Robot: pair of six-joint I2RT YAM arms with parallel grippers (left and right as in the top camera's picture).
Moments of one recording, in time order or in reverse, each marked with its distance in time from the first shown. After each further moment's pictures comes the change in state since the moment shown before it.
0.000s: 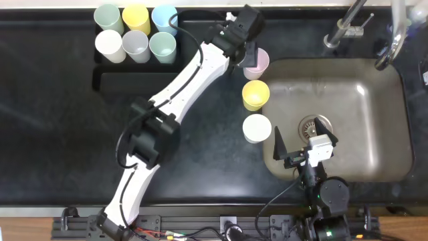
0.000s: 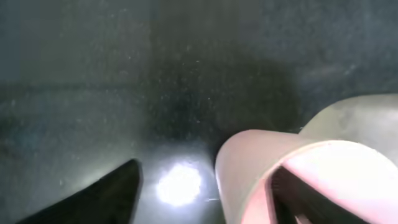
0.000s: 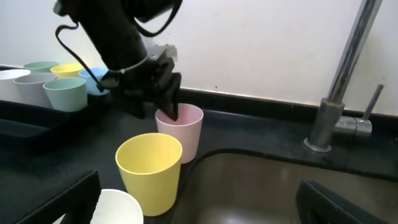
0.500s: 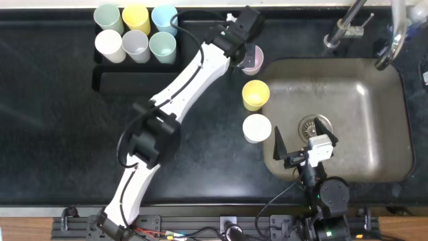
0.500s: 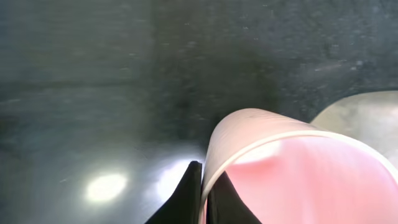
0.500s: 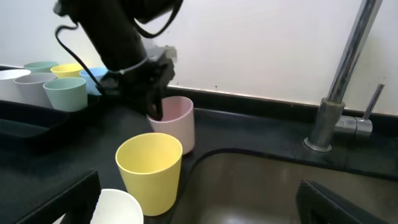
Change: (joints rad) left arm 0.000 -0.012 0.004 -0.026 -0.015 0.011; right arm 0.000 0.000 0.000 0.000 0.000 0.000
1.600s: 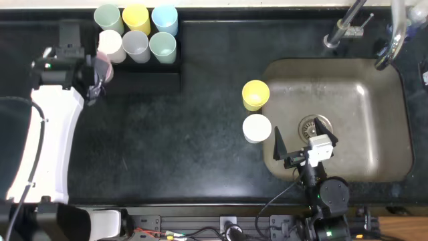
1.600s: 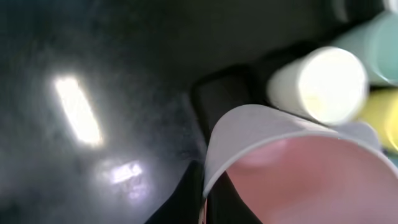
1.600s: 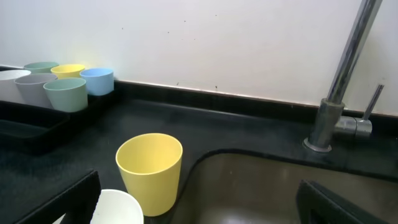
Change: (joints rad) left arm 0.650 -0.855 -0.840 -0.076 -0.215 -0.649; right arm 0.000 0.000 0.000 0.000 0.000 0.000
